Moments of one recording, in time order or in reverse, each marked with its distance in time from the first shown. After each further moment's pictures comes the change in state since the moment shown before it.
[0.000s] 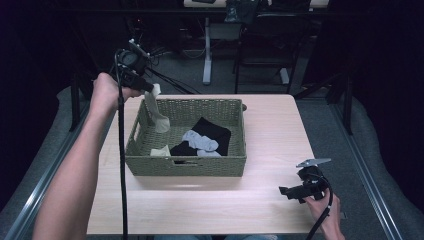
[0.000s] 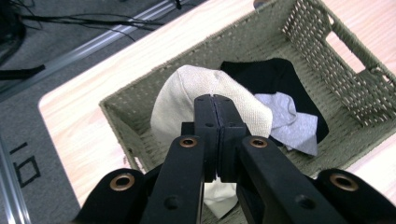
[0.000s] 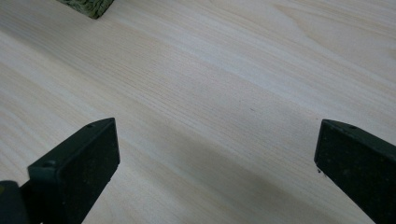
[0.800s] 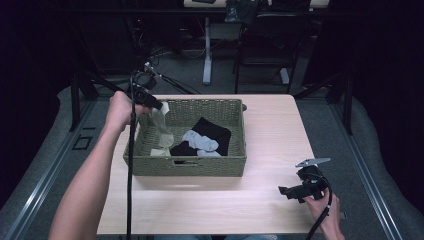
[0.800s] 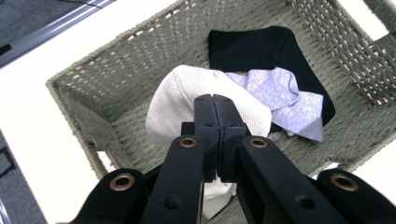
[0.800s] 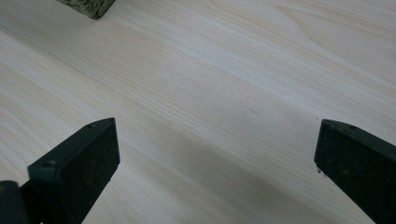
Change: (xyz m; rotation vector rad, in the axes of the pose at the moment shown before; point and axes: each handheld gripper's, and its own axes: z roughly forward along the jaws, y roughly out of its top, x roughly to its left) left arm -0.007 -0.021 0.059 0.088 -0.053 0.009; right arm 0.001 0.001 0.001 -0.002 0.002 -0.004
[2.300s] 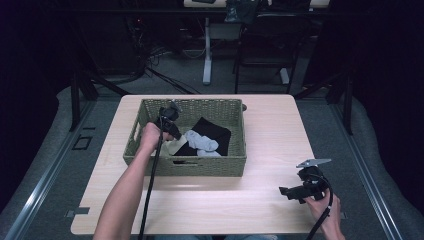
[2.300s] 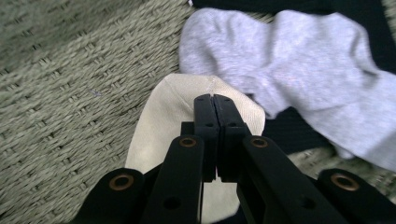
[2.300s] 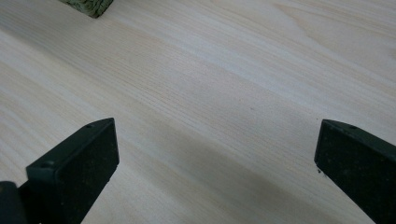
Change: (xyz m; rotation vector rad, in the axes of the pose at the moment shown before) left arm -0.002 -0.033 0.169 0.182 -0.140 -0.103; right arm -0.001 -0.002 -0.001 0.001 0.002 0.002
